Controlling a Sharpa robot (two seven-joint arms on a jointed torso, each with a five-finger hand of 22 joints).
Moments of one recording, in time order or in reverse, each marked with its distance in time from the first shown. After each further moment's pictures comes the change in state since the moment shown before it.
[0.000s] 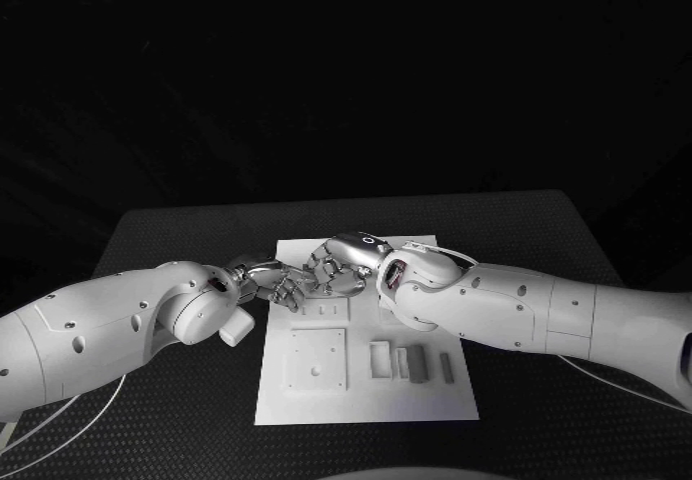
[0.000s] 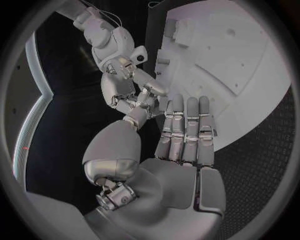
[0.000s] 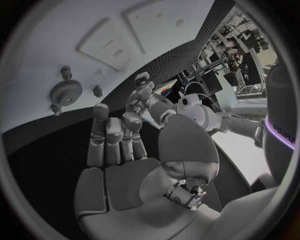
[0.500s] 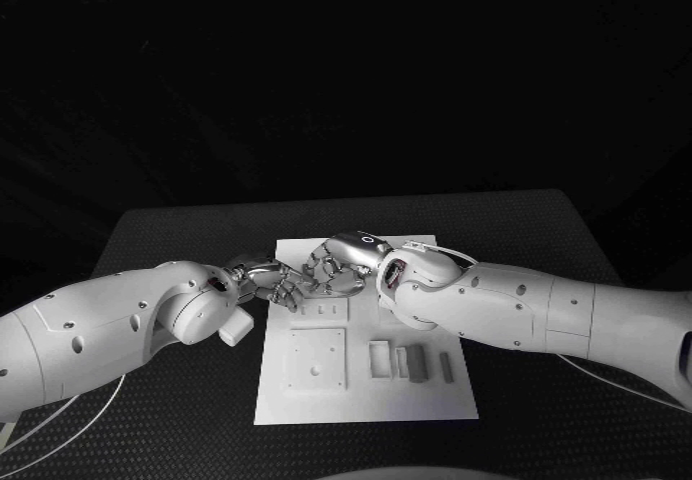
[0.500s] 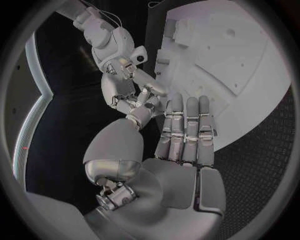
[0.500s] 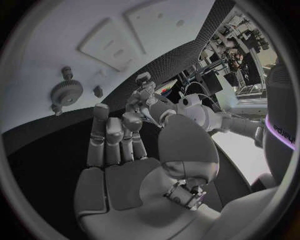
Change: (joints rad) left arm 0.000 0.000 0.000 0.000 -0.001 -0.001 -0.002; left_hand 0.064 0.048 0.057 0.001 0.000 0.026 -0.011 0.012 0.003 0.033 -0.007 -0.005 0.012 0.011 -0.003 0.000 0.004 0.000 0.009 -0.002 0.005 0.006; right arm 0.000 0.000 0.000 -0.002 0.000 0.001 0.001; right_hand 0.000 0.000 0.000 0.000 0.000 -0.001 0.001 0.000 0.001 0.000 0.000 0.000 0.000 0.000 0.000 0.000 0.000 0.000 0.000 0.000 0.000 0.000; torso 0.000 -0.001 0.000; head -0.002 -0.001
